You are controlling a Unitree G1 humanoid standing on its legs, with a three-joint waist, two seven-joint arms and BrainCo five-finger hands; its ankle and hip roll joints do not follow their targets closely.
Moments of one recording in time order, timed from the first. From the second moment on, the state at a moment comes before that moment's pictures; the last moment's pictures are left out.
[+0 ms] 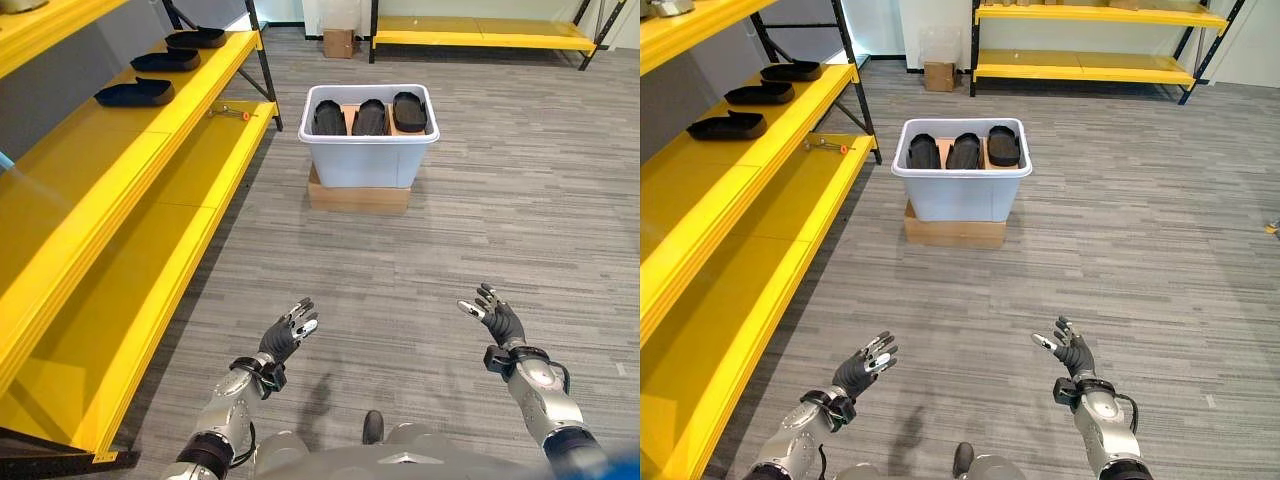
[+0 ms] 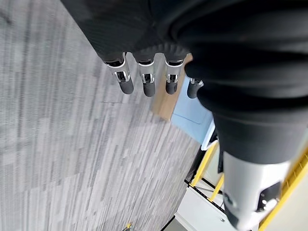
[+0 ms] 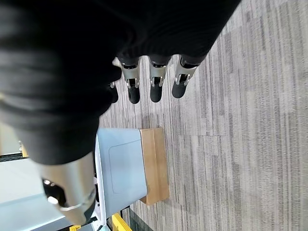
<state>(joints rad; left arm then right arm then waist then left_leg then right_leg) 0.02 0.27 -0.19 0.59 -0.62 -0.07 -0.39 0.00 -0.35 0.09 0.53 0.48 -0.08 0.00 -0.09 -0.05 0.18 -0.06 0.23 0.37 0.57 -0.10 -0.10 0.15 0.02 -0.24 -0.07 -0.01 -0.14</state>
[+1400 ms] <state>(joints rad) 0.08 0.33 -0.22 0.63 -0.53 -0.11 -0.30 0.05 -0.27 0.18 0.50 0.48 -0.04 0.00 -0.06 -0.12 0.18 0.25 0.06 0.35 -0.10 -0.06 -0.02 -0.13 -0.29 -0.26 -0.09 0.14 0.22</state>
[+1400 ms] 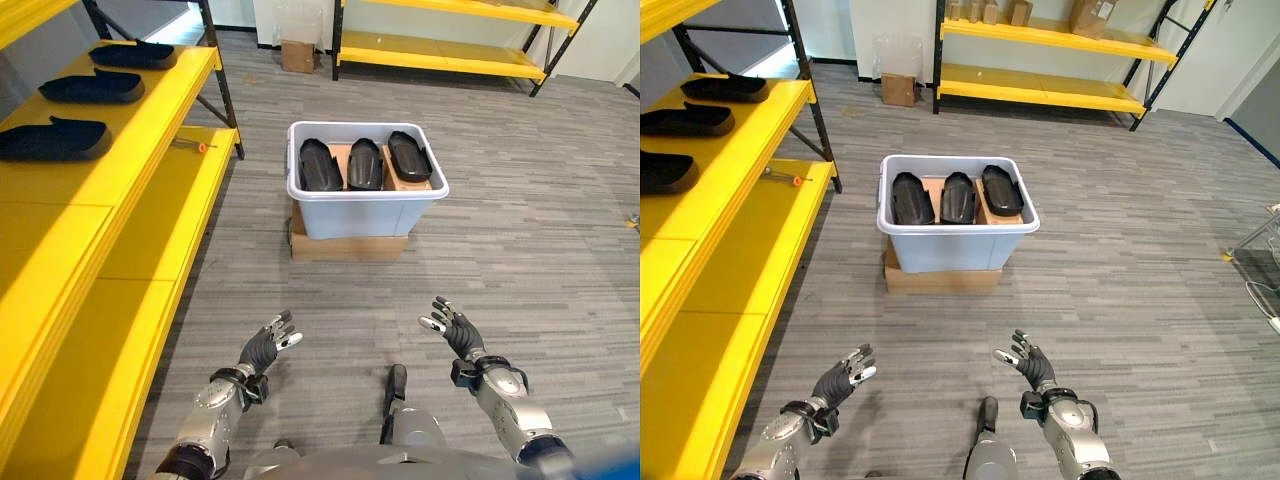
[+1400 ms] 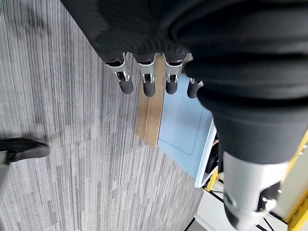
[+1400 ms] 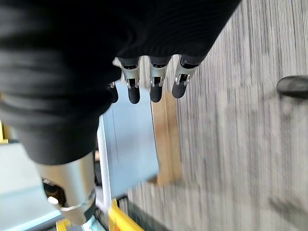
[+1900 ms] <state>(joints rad) 0.08 0.26 -0.21 0.62 -0.55 -0.09 -0.32 0.04 -0.37 0.09 0.53 0.43 -0.06 -0.09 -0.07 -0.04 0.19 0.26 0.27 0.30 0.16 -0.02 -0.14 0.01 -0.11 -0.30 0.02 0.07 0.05</state>
